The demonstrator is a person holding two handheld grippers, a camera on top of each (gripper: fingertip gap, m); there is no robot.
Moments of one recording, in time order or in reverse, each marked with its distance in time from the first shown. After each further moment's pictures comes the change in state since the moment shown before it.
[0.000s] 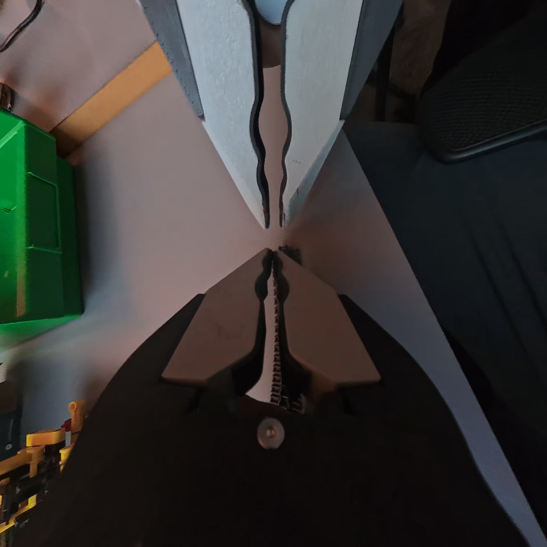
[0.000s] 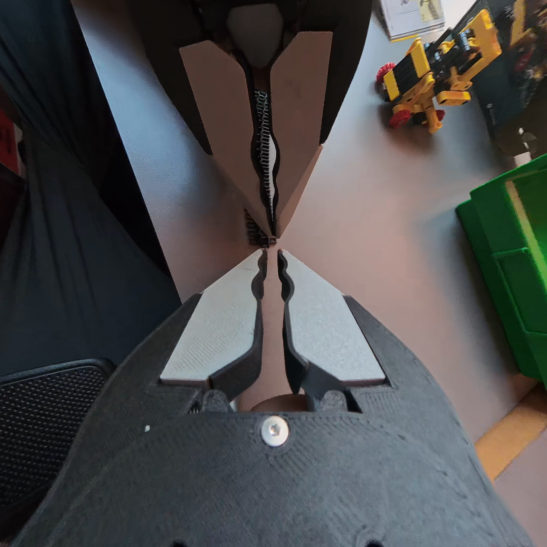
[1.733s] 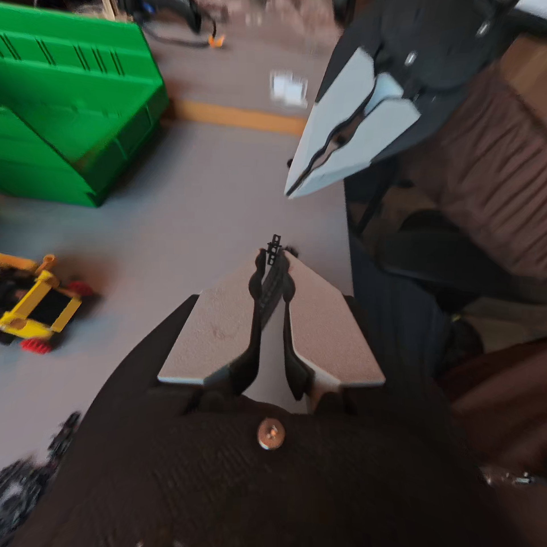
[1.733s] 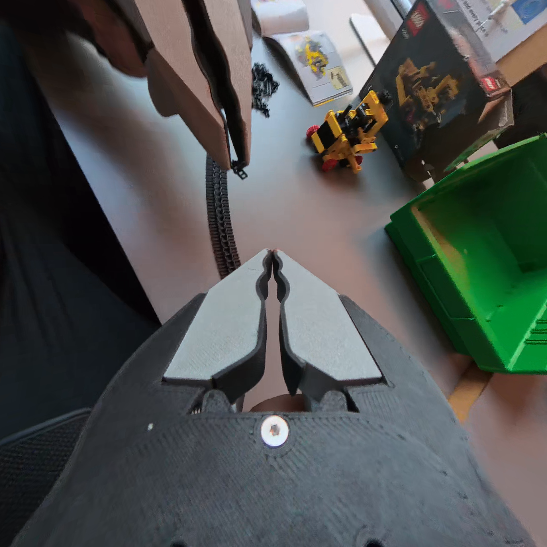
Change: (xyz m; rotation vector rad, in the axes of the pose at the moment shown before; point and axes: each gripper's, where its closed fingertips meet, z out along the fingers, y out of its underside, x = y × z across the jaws) left arm -0.017 0.001 -0.084 0.321 -0.081 -0.606; right arm 0.025 -0.037 -0.023 0.094 0.167 0.057
